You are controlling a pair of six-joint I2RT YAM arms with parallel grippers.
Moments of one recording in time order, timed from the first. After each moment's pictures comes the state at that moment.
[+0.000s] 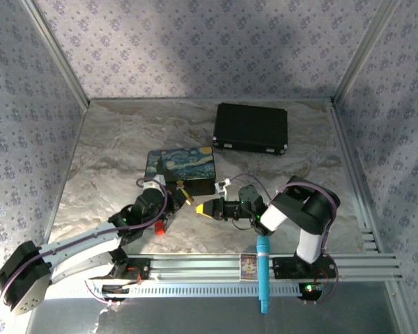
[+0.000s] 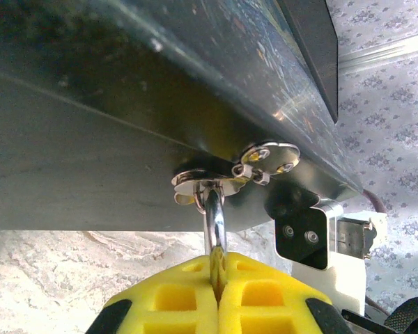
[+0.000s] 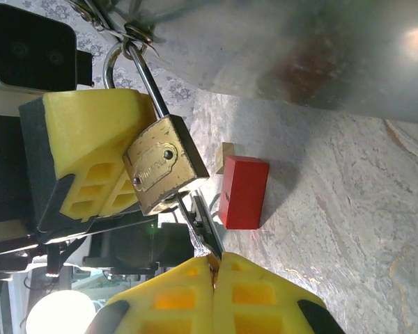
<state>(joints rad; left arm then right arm) -0.86 0.90 0.30 0.14 -0.09 -1.27 0.83 1.80 0.35 1.27 -0.61 1.23</state>
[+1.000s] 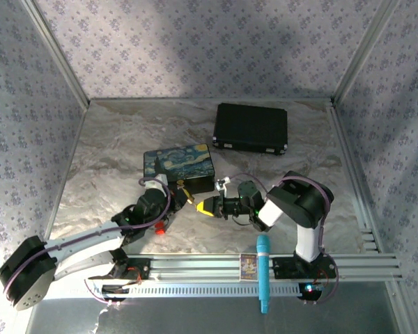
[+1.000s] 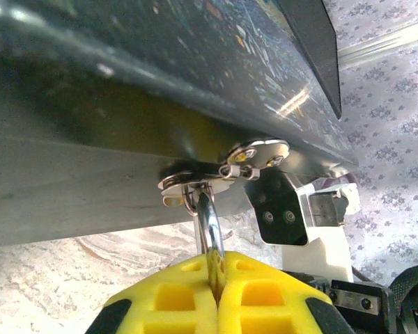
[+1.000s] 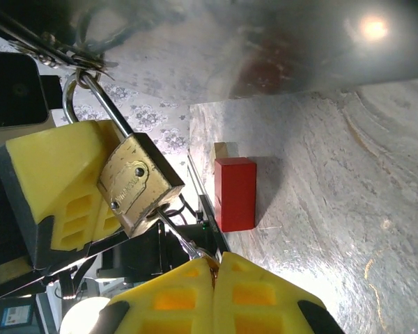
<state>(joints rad) -0.87 0.95 0.28 0.23 -0.10 -1.19 0.77 1.88 0.40 1.26 -0.70 1.34</state>
